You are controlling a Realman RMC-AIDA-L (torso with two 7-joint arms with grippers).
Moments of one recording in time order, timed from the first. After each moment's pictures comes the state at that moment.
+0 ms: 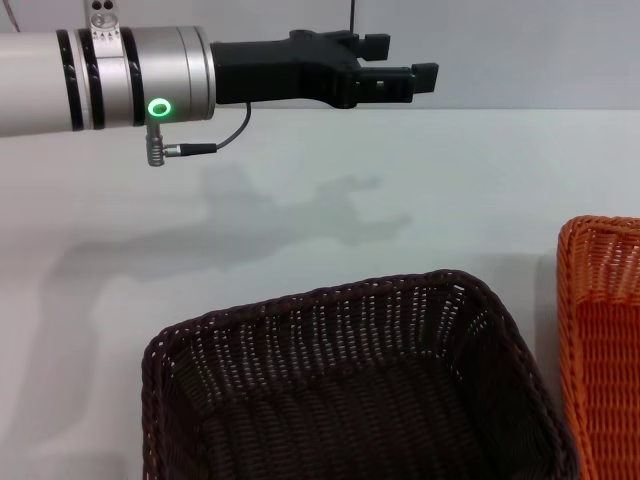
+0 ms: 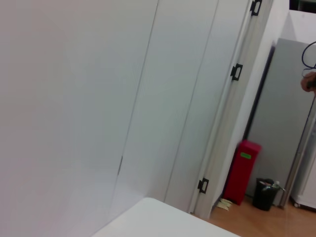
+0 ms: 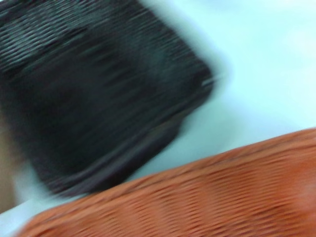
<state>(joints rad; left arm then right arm) -0.74 -2.06 -2.06 -0.88 1.66 -1.25 1.32 0.59 1.95 -0.59 -1.36 -2.61 -2.10 1.65</state>
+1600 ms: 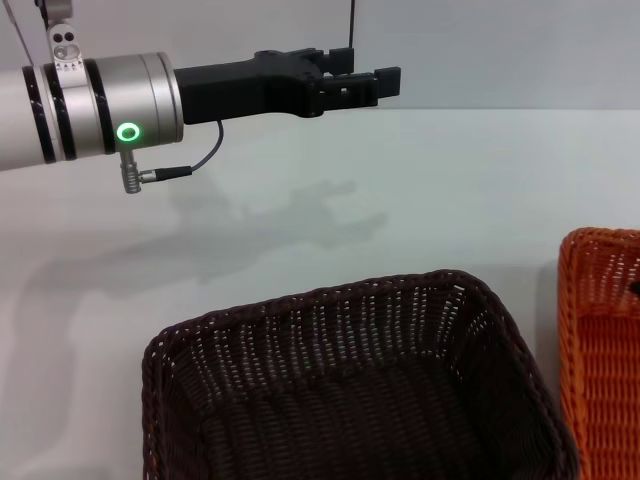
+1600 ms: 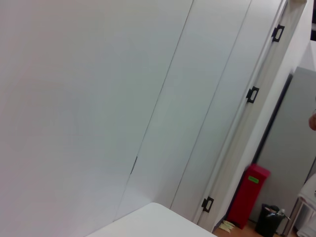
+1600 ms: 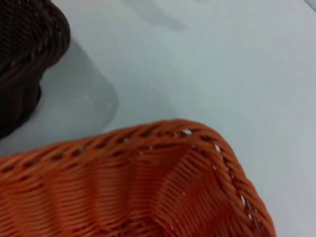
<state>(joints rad) -0.68 -2.06 -2.09 -0.84 1.60 -1.26 1.32 0.63 1.94 -0.78 -1.01 -2.63 -1.48 1.59</state>
